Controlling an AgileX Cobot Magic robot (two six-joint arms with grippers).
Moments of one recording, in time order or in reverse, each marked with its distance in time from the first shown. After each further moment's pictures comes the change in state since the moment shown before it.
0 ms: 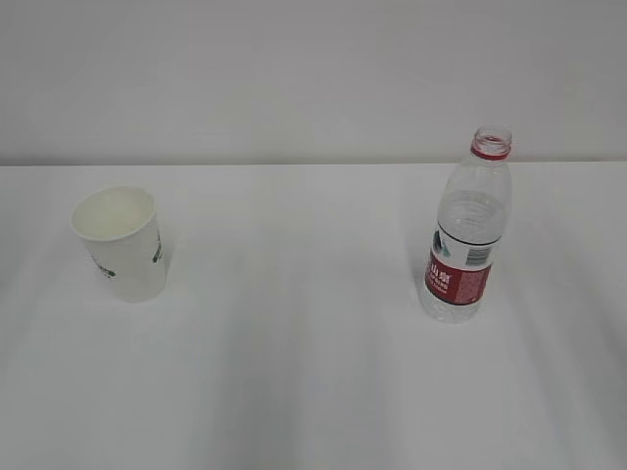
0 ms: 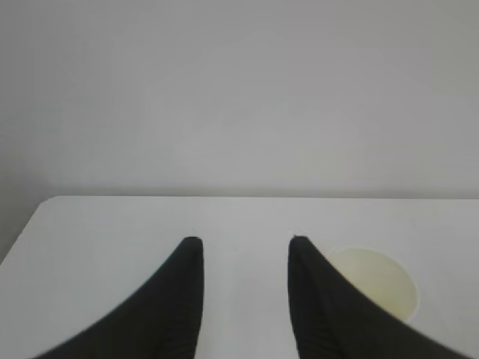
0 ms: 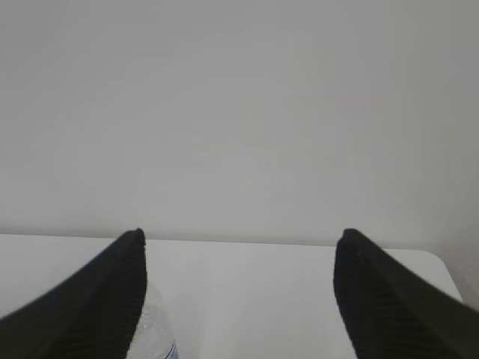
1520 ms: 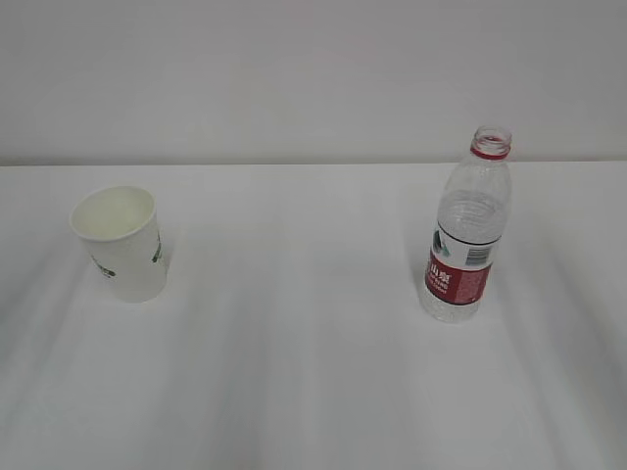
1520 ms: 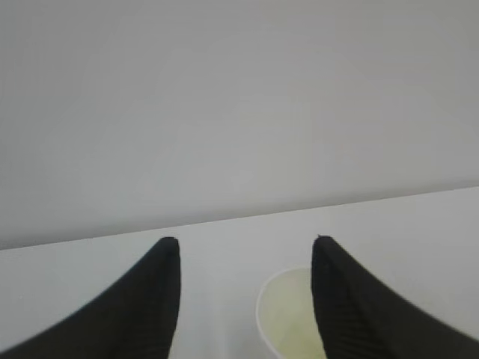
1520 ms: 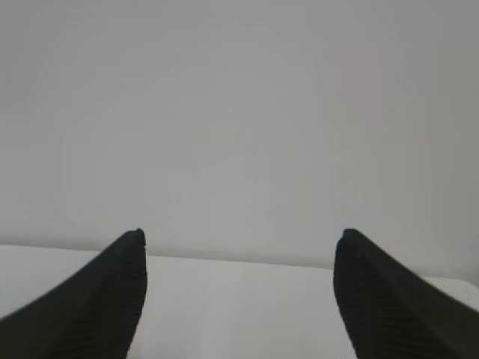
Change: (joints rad) left arm -0.172 0.432 0.212 0.045 -0.737 -0.004; right arm 0.000 0.331 0.114 -0.083 -0.502 0.054
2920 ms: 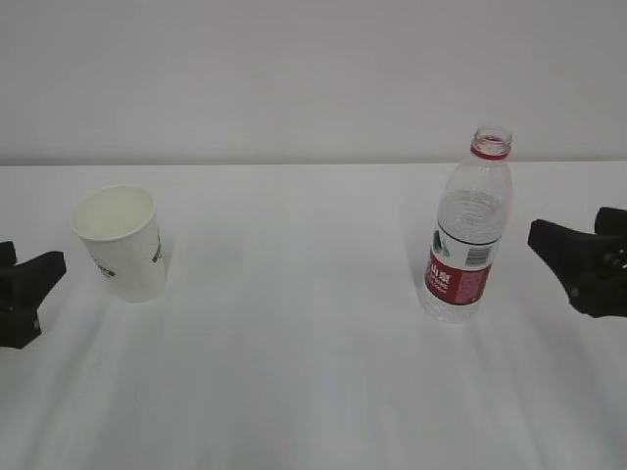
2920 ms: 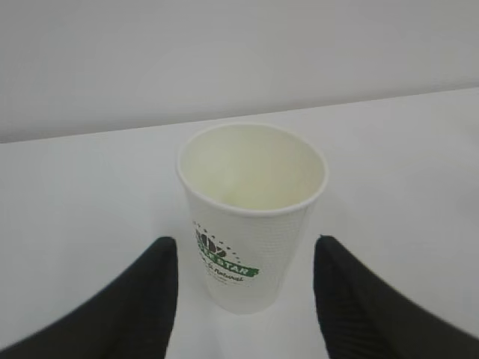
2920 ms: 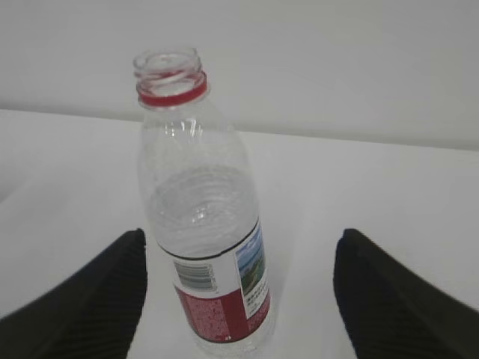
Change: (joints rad) left arm 0.000 0.364 0.247 0.147 -0.524 -0.100; right arm 0.000 0.285 0.262 -0.344 -0.401 0.294
